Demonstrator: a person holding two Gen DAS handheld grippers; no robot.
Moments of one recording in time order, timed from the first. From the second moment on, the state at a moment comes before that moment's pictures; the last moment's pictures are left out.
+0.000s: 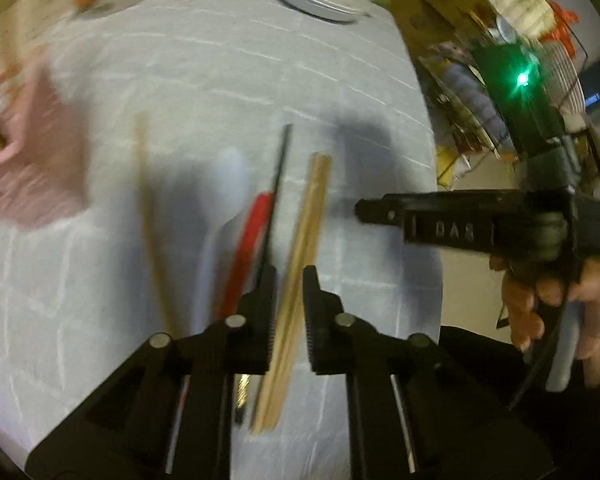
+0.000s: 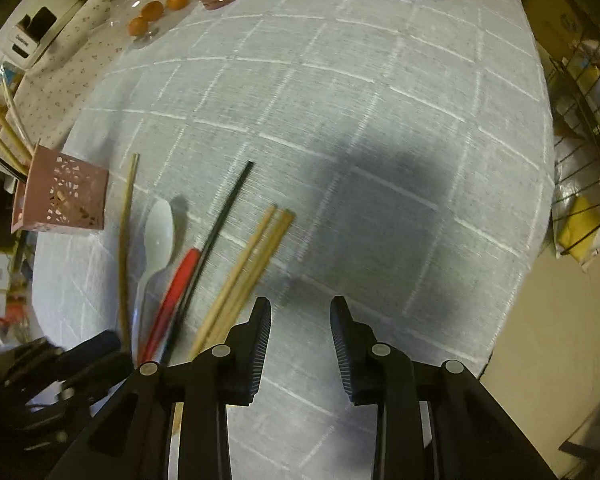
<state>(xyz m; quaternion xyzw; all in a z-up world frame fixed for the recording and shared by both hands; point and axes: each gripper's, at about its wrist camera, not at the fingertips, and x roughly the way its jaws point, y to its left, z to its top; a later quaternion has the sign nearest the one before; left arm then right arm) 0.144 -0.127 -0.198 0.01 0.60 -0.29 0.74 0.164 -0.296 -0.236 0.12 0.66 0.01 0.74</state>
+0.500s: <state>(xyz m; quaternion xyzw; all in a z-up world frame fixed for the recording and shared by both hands) 0.168 -0.170 -0.236 0.04 0.62 -0.27 0.74 0.154 -0.323 -0.236 0.12 0.67 0.02 0.74</state>
